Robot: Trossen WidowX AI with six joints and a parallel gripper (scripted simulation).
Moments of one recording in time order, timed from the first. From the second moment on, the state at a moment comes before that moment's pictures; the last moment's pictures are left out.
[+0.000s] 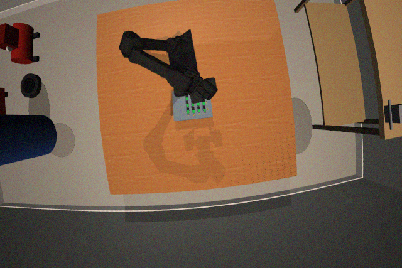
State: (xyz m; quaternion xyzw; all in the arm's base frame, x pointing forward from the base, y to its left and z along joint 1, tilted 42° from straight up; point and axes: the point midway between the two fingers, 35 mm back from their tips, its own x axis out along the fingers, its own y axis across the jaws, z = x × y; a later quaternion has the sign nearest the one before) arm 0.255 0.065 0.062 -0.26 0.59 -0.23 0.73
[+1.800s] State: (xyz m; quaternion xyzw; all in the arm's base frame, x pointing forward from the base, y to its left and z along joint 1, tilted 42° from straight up) arm 0.321 -0.034 -0.046 -0.26 0.56 -0.25 0.75
